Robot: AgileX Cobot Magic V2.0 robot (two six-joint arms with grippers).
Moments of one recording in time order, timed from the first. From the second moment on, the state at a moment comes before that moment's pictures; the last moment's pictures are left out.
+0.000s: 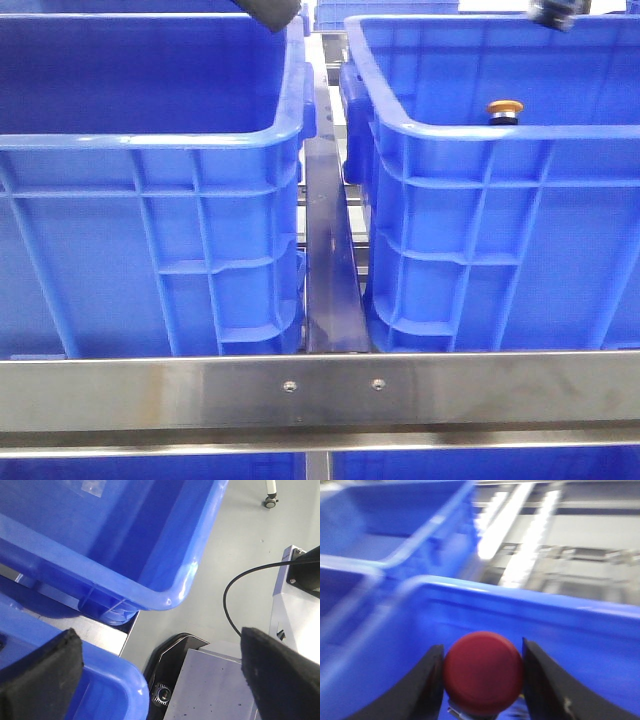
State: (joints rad) left arm -0.58 1.55 -1.51 -0.56 1.15 0.62; right arm -0.08 1.32 -0.95 1.67 0.42 -1.69
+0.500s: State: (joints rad) left arm -0.58 1.55 -1.51 -0.55 1.15 0.62; right arm -0.08 1.62 -1.07 1.80 0.22 -1.88
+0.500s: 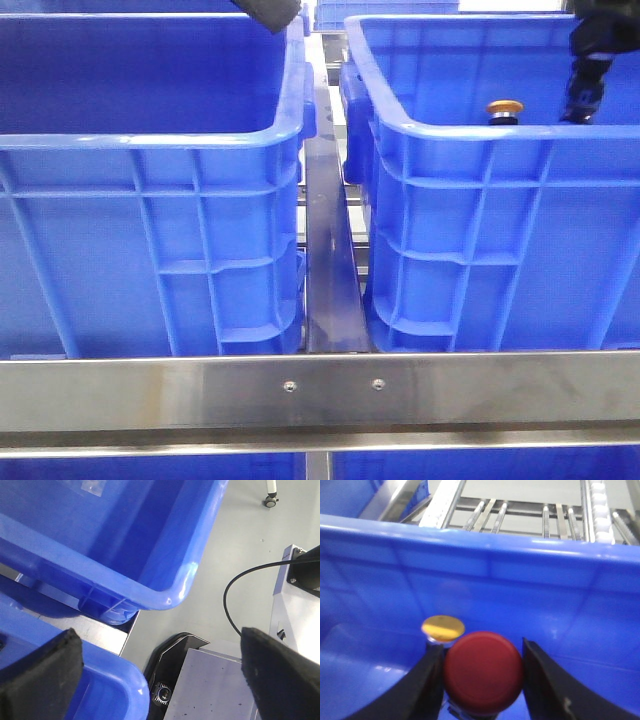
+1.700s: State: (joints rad) left arm -0.58 1.55 -1.51 -0.55 1.08 0.62; right arm -0.08 1.76 -1.14 1.81 0.19 -1.89
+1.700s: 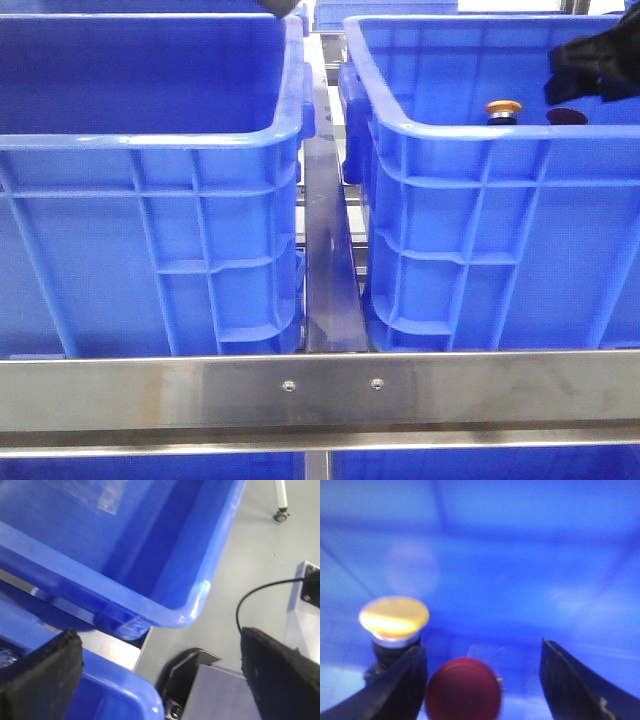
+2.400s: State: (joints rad) left arm -0.58 1.33 -1.21 -0.17 0.77 0.11; right arm -0.08 1.07 -0.72 1.81 0.22 -1.88
